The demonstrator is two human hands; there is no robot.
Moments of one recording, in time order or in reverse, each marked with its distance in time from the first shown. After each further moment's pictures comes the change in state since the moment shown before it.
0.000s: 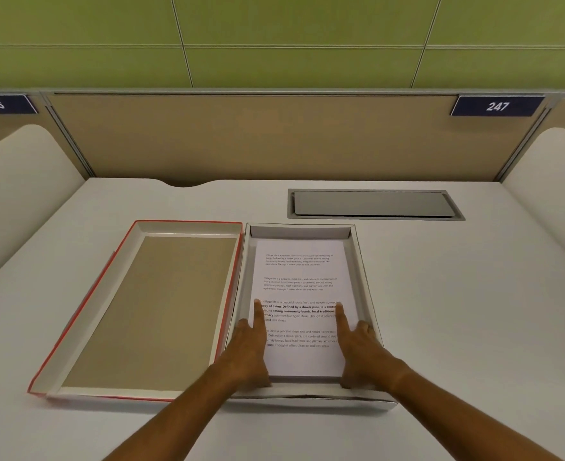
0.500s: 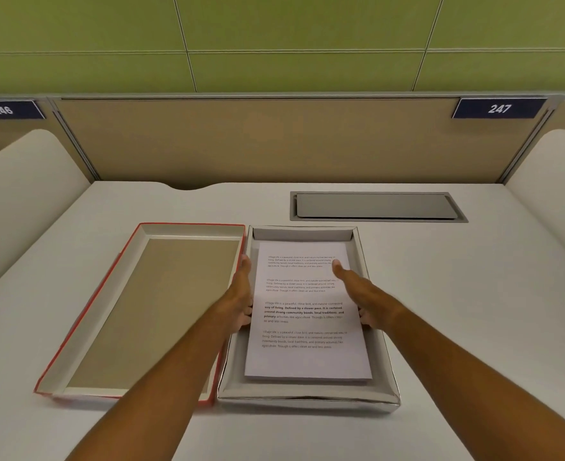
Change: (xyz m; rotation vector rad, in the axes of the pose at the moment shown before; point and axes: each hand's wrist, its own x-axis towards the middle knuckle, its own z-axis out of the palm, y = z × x) left_hand 0.037 0.018 -0.072 -1.126 -0.004 -0.279; right_hand 0.040 -0.003 -0.071 0.985 -0.010 0.095
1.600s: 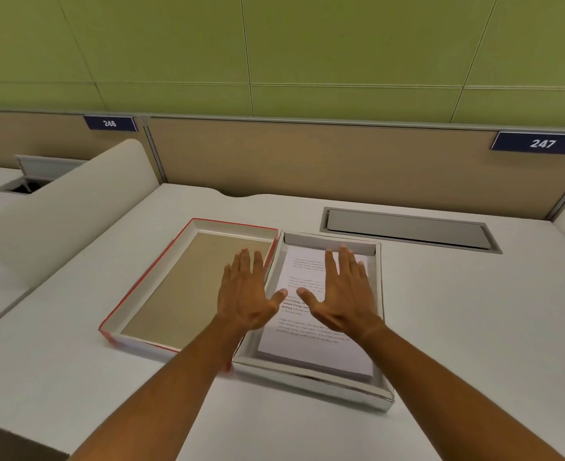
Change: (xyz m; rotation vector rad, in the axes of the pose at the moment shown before) left_hand -0.036 -0.047 -0.012 1.265 0.705 0.606; right_hand -0.027 0.001 0.047 -1.014 0.425 -0.696
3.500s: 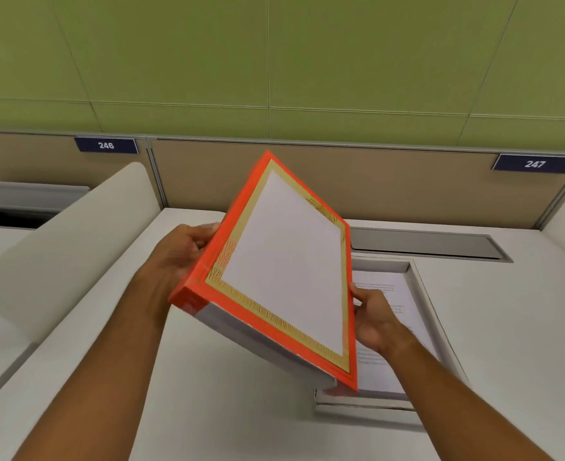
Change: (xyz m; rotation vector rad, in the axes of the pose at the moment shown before) left_hand 0.048 -0.194 -0.183 -1.794 -0.401 -0.335; right_hand 0.038 -0.096 0.022 1.786 -0.084 0.713
